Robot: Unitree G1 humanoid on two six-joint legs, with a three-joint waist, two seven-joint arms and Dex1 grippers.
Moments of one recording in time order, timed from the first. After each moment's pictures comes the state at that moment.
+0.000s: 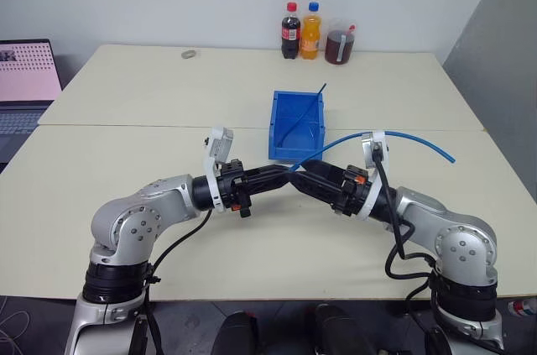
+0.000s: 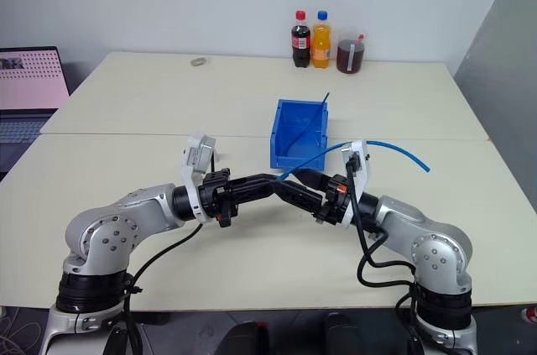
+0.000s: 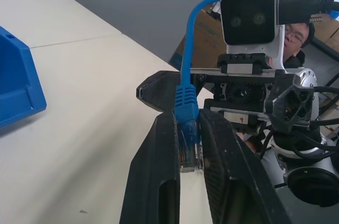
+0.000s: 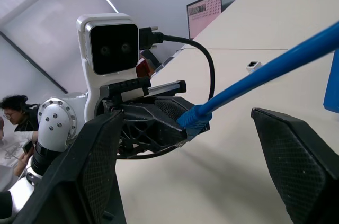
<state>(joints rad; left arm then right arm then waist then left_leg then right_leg) -0.42 0.50 0.08 -0.29 -0.95 0.97 -0.80 -0.37 -0.22 -0.13 -0.47 1.03 1.10 0.41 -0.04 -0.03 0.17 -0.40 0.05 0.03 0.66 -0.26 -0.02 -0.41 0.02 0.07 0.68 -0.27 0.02</state>
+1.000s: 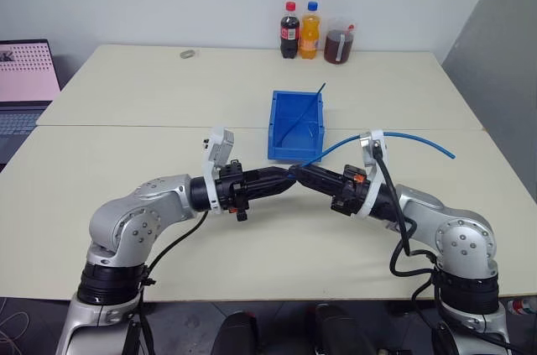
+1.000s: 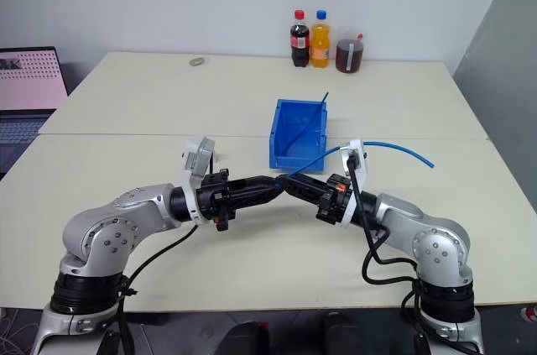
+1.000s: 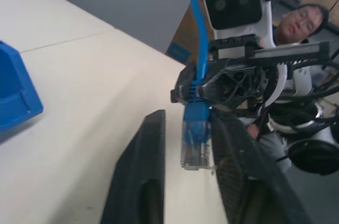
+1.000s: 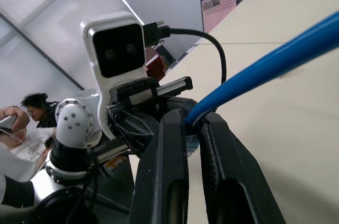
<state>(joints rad) -0.41 0.56 0.04 -0.28 -0.86 0.86 -0.89 -0.39 -0.27 -0.09 -0.43 1.12 1.07 0.41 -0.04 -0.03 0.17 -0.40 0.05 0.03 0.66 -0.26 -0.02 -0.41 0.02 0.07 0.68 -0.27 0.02</state>
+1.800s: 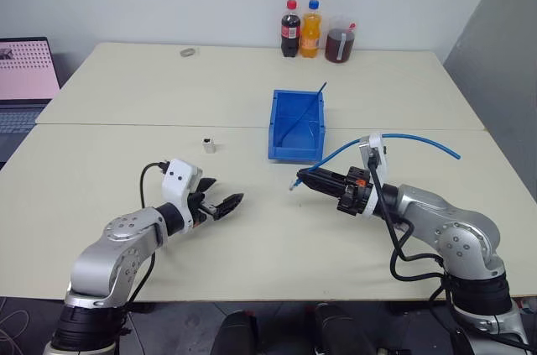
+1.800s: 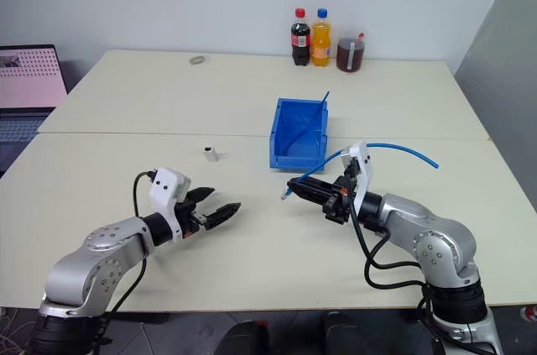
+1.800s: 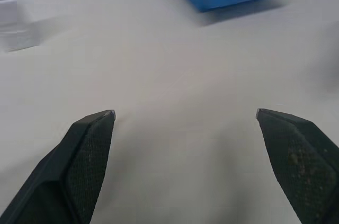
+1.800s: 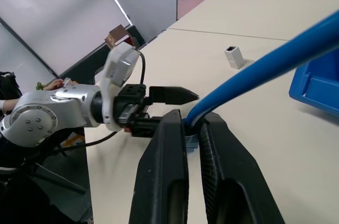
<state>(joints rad) -0.14 0.53 0.09 -0.26 -0.41 0.67 -0.40 -0.36 -0.40 0.01 -0.41 0.91 0.92 0.54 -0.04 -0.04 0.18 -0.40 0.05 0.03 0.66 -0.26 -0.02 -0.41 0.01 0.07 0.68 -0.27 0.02</state>
